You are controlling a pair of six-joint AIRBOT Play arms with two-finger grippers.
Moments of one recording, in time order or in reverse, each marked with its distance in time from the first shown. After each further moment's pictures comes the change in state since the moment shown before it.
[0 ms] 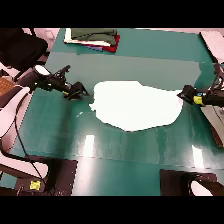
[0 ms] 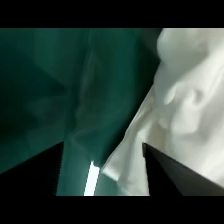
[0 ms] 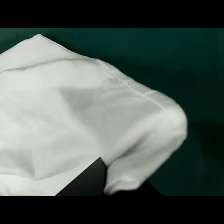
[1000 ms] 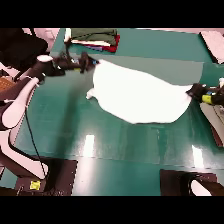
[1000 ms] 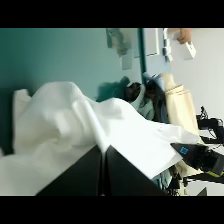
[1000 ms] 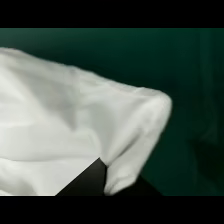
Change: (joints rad) left arm -0.051 -0.113 0.296 -0.635 0.046 0.301; right arm -0.051 0.084 0.002 -0.032 -0.048 -0.012
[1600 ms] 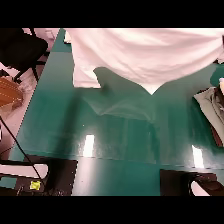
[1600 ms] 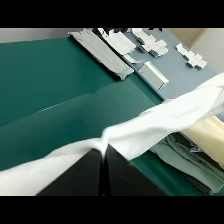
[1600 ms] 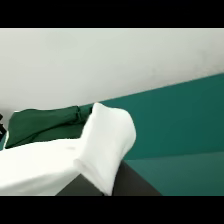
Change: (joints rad) left arm 0.050 0.259 0.530 0.327 -0.079 -0.117; right arm 0.121 0.104 0.279 0.000 -0.371 -0.071
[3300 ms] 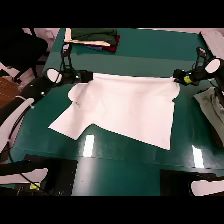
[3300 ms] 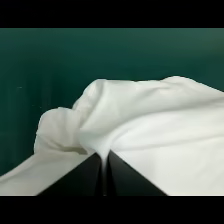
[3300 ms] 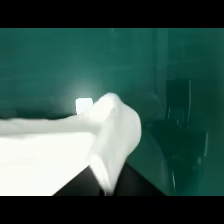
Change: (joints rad) left arm -0.270 0.084 -0.942 0.500 0.759 -0.196; right arm -0.016 -0.765 0.302 -0.253 0.460 0.184
